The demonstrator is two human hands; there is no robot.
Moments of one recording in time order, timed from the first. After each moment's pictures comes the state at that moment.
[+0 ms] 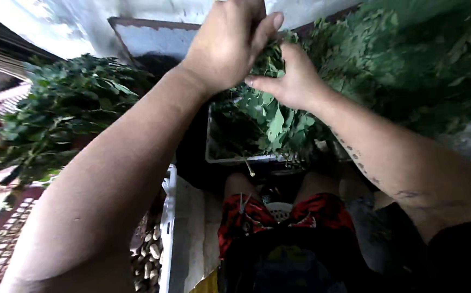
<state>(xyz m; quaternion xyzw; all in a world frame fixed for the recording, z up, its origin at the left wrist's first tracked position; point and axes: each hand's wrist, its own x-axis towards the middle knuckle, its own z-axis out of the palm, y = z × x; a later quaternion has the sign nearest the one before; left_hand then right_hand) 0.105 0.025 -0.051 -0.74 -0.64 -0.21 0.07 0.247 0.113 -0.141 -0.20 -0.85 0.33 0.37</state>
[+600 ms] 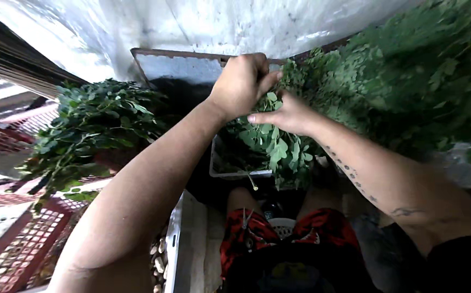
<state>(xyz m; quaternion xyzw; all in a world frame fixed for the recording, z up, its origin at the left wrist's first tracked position) 0.101 0.033 -0.068 -0.73 -0.65 -0.22 0.03 0.250 0.098 -0.144 -0.22 -0.80 0.49 0.27</state>
